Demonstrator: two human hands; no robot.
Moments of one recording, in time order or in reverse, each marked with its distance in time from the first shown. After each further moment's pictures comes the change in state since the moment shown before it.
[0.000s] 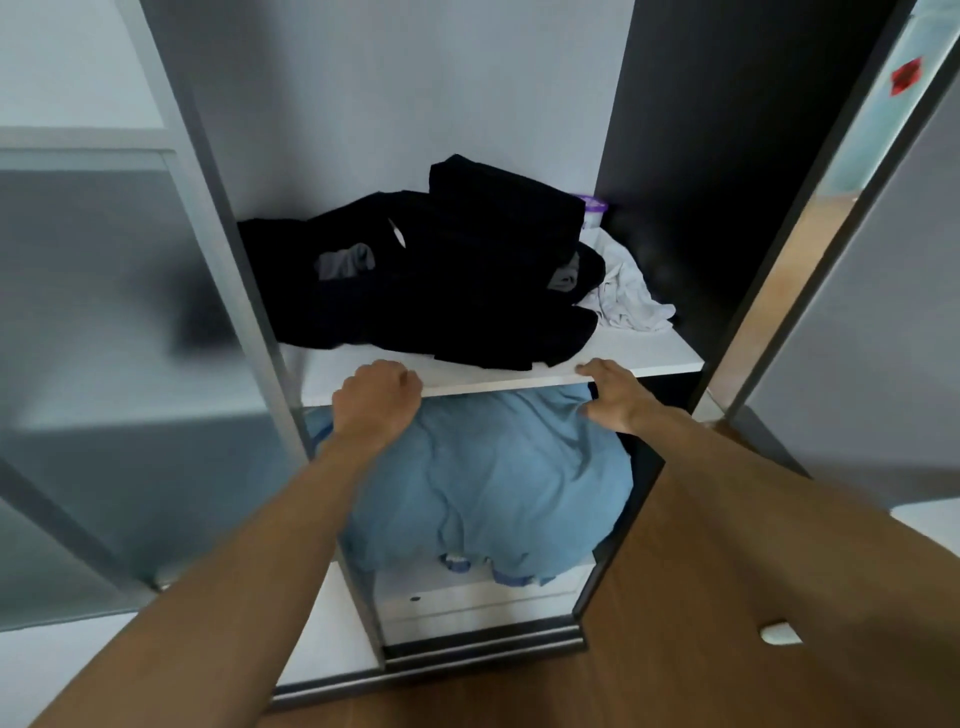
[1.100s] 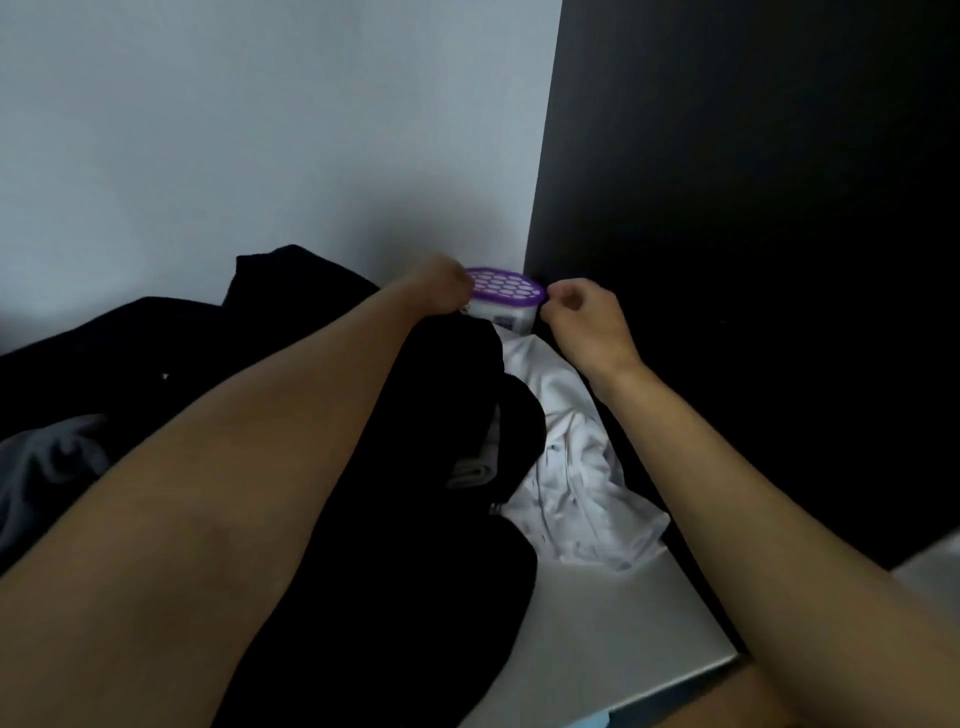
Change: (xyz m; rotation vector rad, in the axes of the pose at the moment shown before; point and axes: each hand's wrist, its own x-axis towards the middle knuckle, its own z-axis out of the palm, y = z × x) left_hand 0.429 0.310 0.090 -0.022 -0.314 0.362; right_hand 0.302 0.023 -0.186 0.683 0.550 0.014
